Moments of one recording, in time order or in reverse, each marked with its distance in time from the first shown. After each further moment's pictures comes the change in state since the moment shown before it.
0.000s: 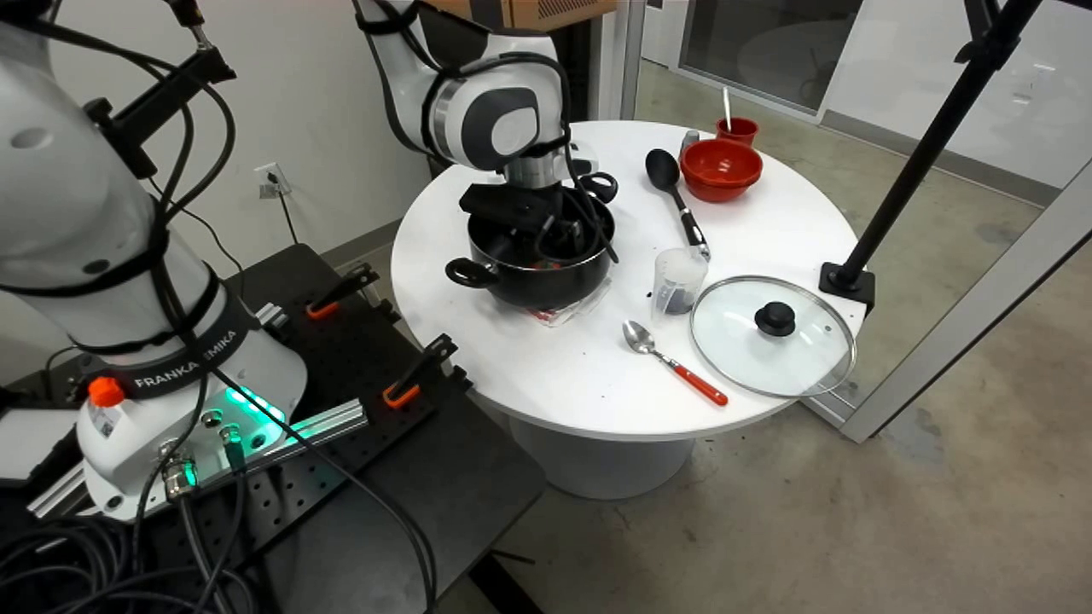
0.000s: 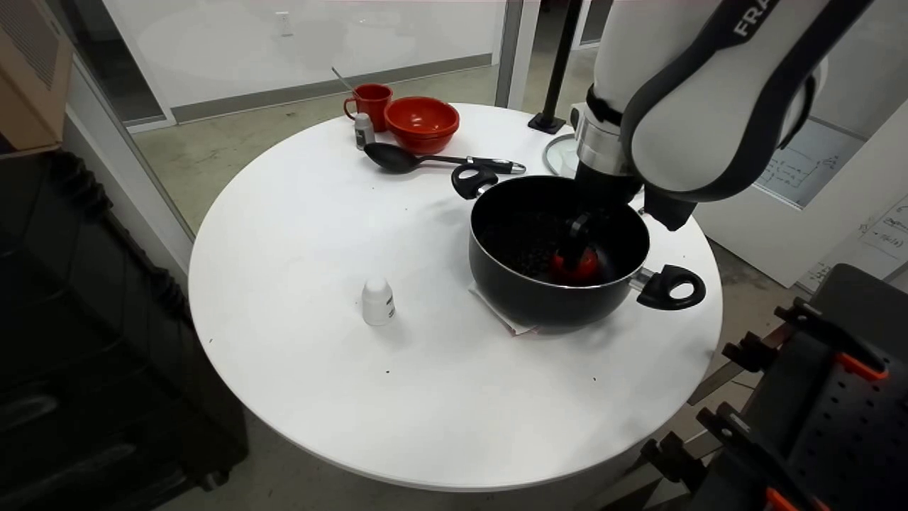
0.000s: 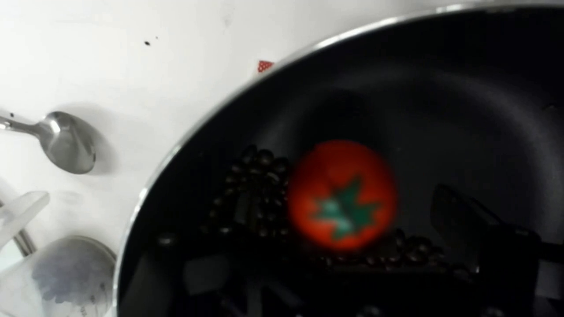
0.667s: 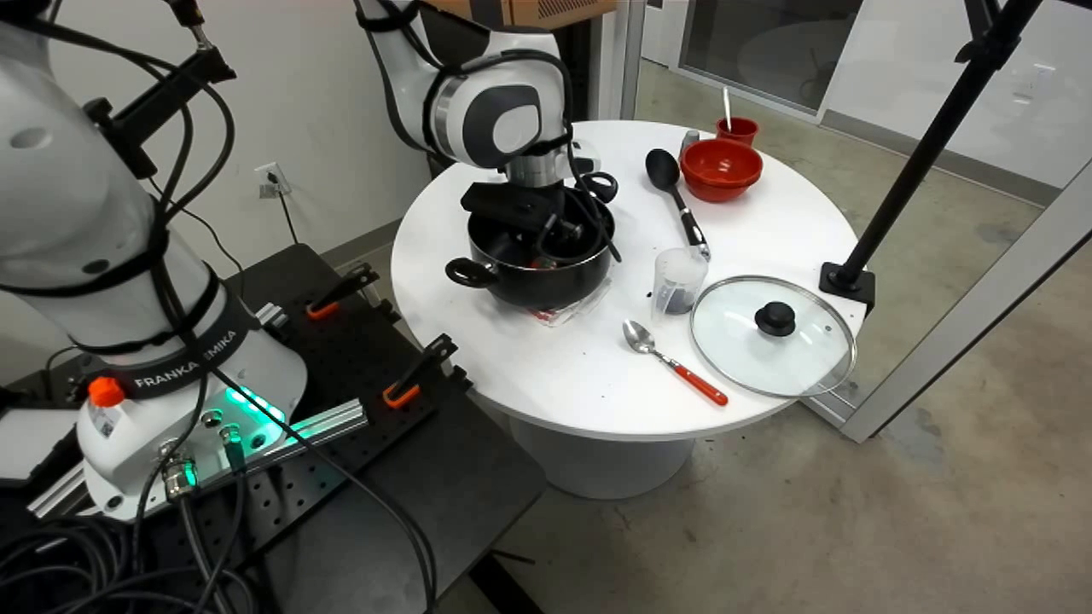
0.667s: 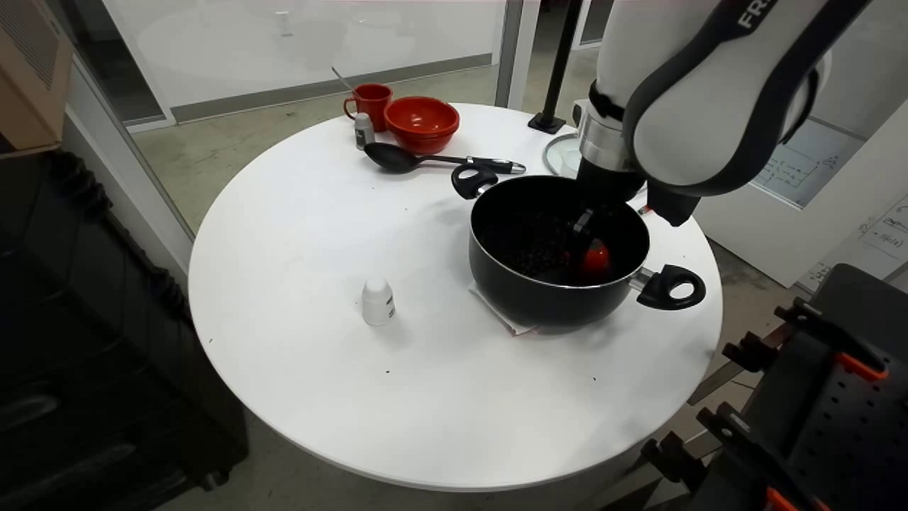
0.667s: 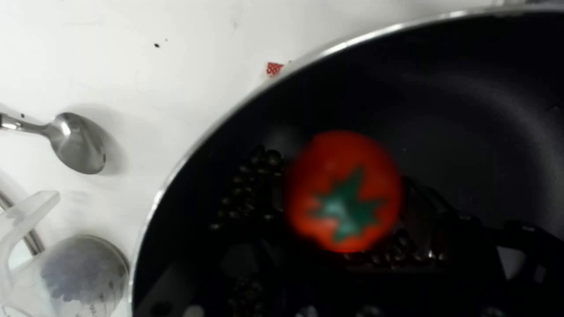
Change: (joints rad) arm 0.000 -0.008 -0.007 0.000 -0.002 -0.010 -0.006
